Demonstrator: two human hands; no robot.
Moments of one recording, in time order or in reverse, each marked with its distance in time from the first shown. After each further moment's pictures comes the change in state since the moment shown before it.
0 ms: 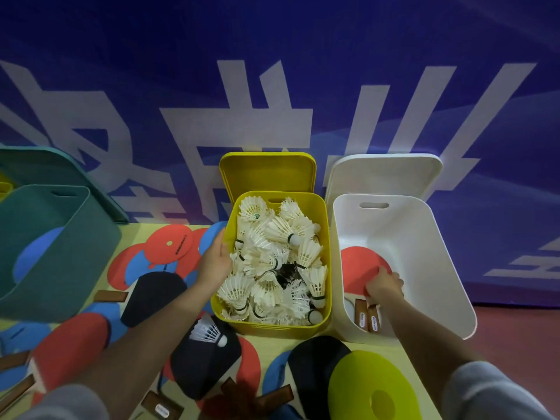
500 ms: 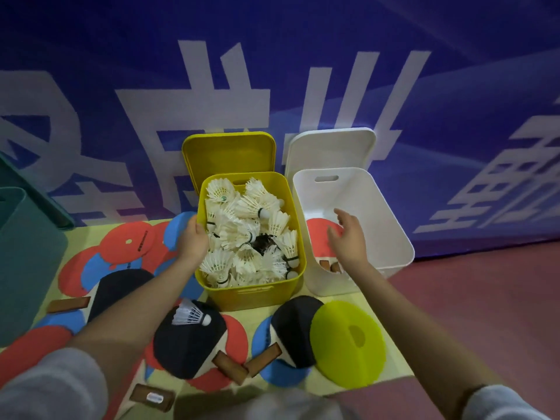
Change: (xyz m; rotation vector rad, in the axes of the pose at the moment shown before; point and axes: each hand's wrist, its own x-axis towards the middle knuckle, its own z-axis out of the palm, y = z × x) left_hand -0.001 0.003 0.000 -0.059 -0.047 -0.022; right_hand -0.143 -0.023 -0.053 0.477 0.423 -0.455
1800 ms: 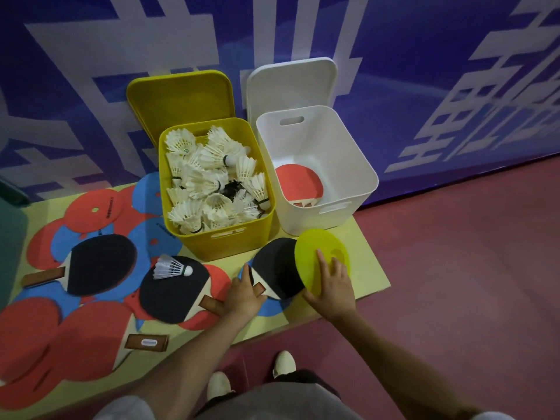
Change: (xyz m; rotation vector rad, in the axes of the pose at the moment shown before) left_hand -0.207 -0.094 0.114 0.504 -0.580 -0.006; right_hand -0.219 0.120 0.010 -0.574 -0.272 0.021
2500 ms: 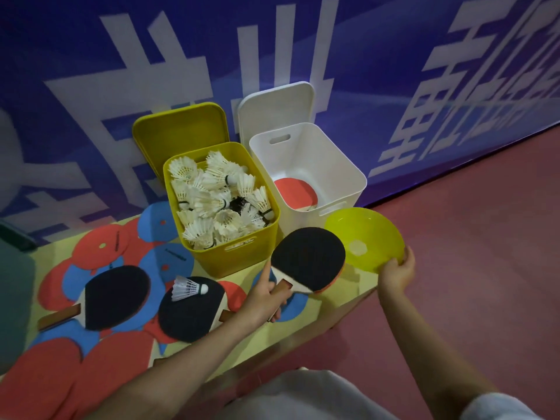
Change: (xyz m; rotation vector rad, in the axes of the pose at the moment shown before) left_hand -0.062 0.025 -0.060 -0.605 -0.288 0.342; right_hand -0.001 0.039 -0.052 1.076 0.767 0.908
